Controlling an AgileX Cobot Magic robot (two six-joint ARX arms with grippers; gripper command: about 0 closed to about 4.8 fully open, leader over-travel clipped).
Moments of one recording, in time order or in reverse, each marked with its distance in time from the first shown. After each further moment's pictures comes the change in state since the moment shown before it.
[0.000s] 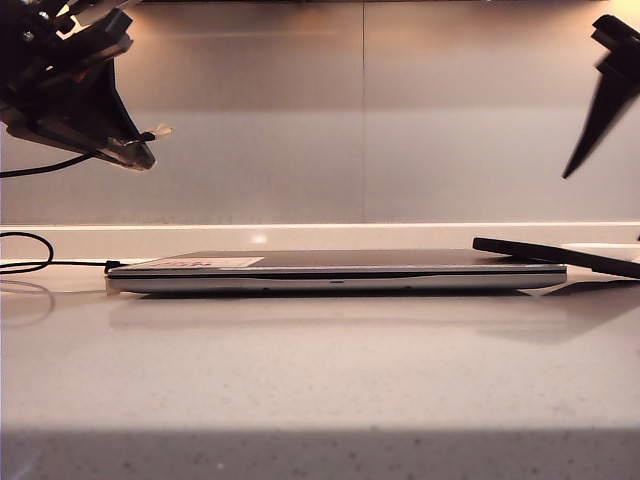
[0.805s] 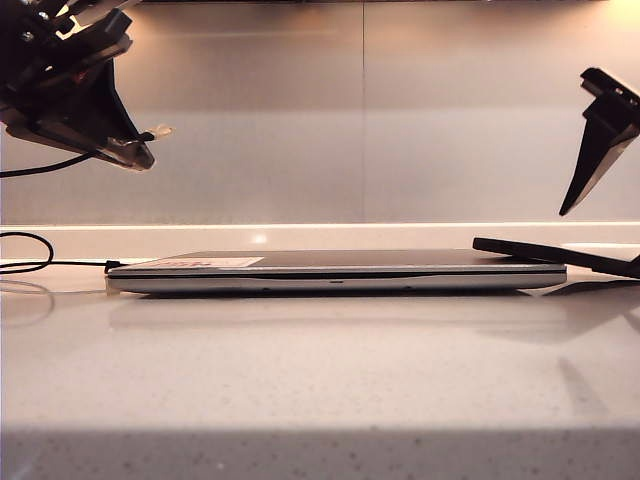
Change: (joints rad) left arm 0.000 0.000 0.000 0.000 0.000 0.000; right arm -0.032 0.153 0.000 0.119 0.000 0.082
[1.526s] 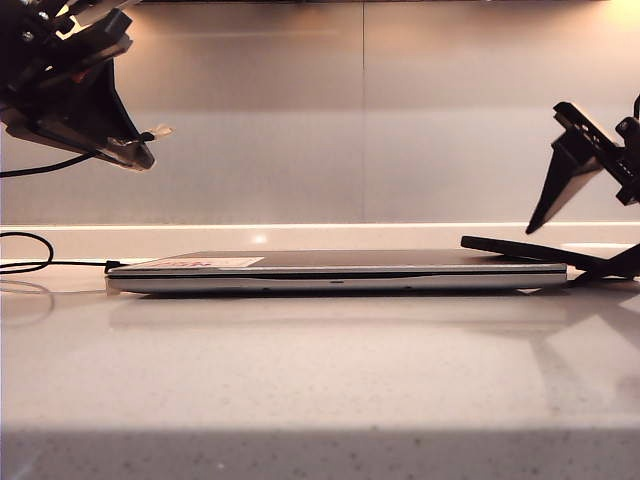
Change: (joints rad) left arm 0.000 0.000 0.000 0.000 0.000 0.000; right arm 0.000 0.201 0.014 0.214 -0.064 0.075
